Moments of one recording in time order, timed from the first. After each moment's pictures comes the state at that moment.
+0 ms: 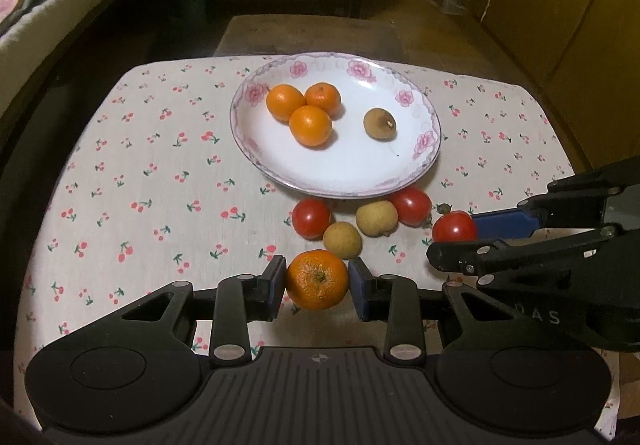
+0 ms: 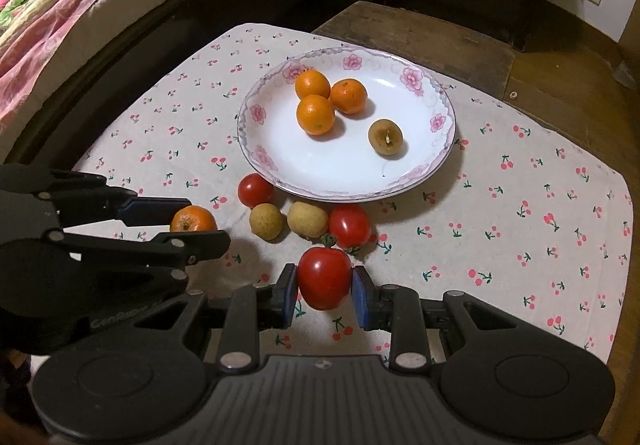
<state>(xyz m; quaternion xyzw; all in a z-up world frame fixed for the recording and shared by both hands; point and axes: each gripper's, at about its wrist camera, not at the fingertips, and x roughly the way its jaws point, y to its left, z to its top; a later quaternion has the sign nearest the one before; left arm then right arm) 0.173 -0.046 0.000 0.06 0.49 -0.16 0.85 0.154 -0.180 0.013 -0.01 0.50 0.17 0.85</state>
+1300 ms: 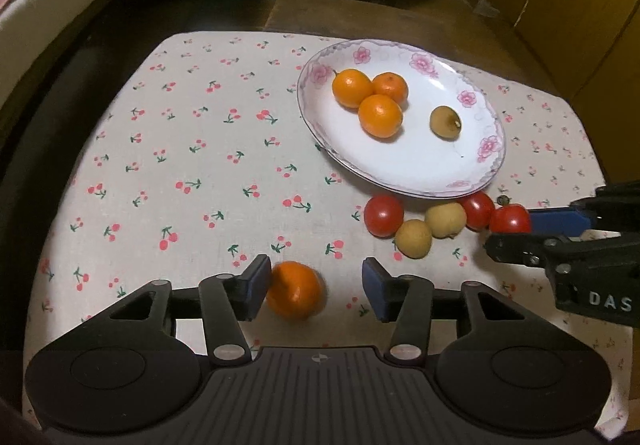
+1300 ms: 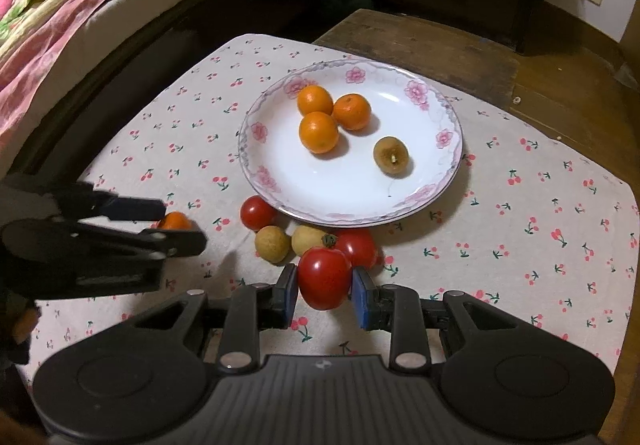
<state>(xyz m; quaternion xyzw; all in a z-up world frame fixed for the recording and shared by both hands) 0.194 -0.011 -0.014 0.04 0.52 -0.12 0.85 0.167 -0.175 0.013 0.00 0.50 0.17 0.85</state>
